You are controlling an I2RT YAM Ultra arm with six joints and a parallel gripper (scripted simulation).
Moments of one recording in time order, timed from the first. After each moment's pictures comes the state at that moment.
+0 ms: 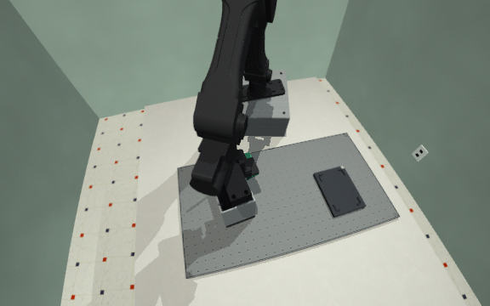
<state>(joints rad) -0.46 1.81 1.34 -0.90 -0.05 -0.62</state>
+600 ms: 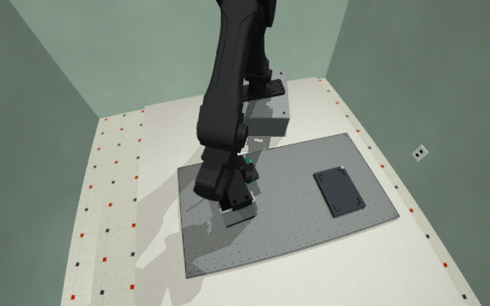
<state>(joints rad) -0.46 1.85 1.29 -0.81 -0.05 -0.62</state>
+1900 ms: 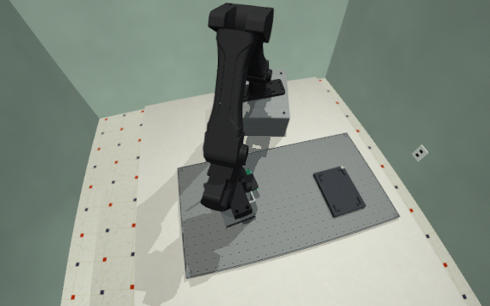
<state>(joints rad) -0.45 1.99 1.23 -0.62 -0.05 -0.61</state>
